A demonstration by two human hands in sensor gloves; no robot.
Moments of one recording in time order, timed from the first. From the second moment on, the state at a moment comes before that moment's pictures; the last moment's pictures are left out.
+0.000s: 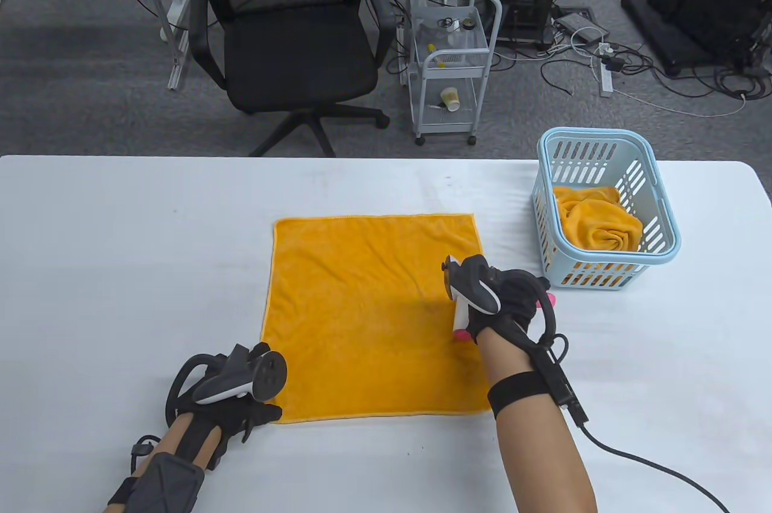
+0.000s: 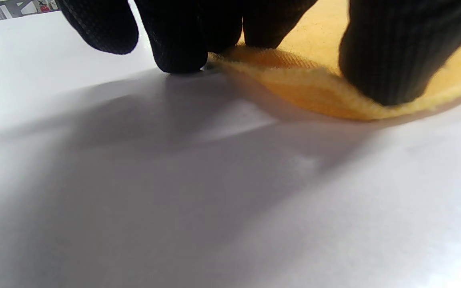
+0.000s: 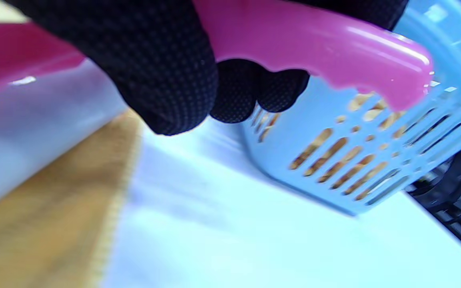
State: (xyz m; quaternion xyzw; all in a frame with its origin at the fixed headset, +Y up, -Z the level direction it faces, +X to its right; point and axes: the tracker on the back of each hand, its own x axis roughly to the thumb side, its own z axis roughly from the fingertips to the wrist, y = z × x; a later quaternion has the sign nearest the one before) left_hand -0.232 -0.792 -0.259 -0.23 -0.16 -0.08 0.96; right_hand 0.134 -0.739 -0.381 0.08 -0.10 -0.95 0.27
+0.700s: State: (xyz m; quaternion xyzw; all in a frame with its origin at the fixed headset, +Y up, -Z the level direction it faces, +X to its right) left_hand -0.232 -0.793 -0.259 -0.23 -0.16 -0.08 0.96; right_hand 0.033 -0.754 -0.330 -0.15 -0.07 -0.98 0.13
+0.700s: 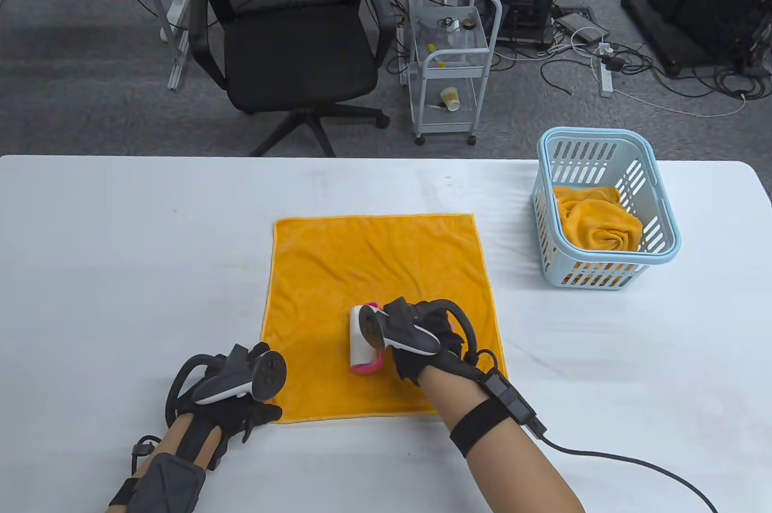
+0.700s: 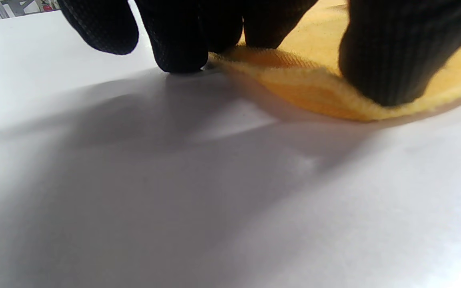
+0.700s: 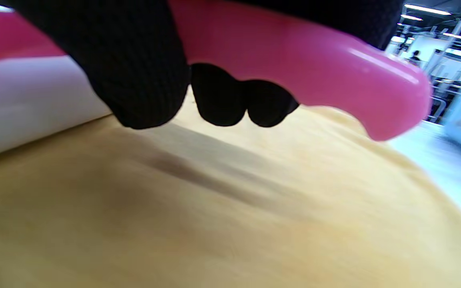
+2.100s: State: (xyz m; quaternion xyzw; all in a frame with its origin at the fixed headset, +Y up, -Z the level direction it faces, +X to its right) left_hand -0.232 -0.792 -0.259 -0.23 -0.15 -0.08 0.96; right_hand 0.199 -0.749 -0.280 -0.10 -0.11 -0.98 0.15
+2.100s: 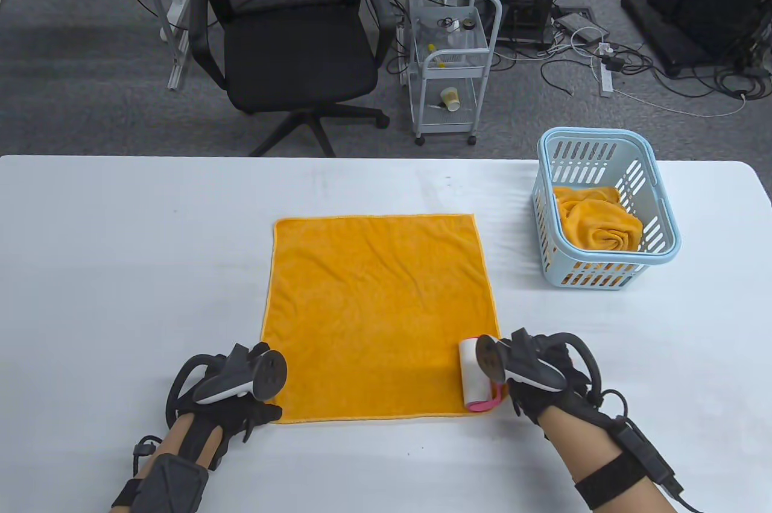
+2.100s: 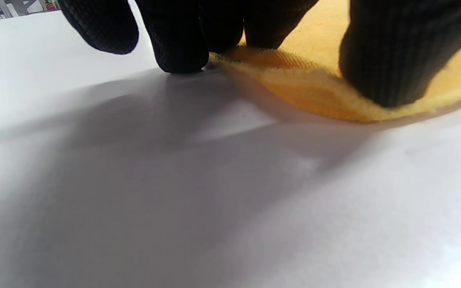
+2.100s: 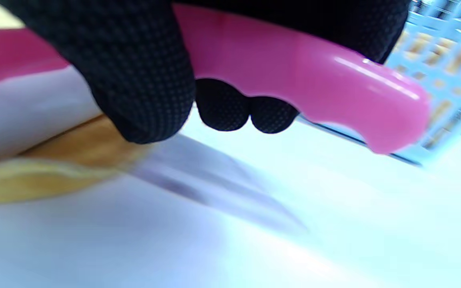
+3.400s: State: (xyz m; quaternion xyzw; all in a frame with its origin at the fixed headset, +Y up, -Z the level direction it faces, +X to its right) left_hand -0.243 -0.768 -0.253 -0.23 -0.19 -0.06 0.95; right_hand 0.285 -0.736 -0.275 0.08 0.01 -1.00 0.04
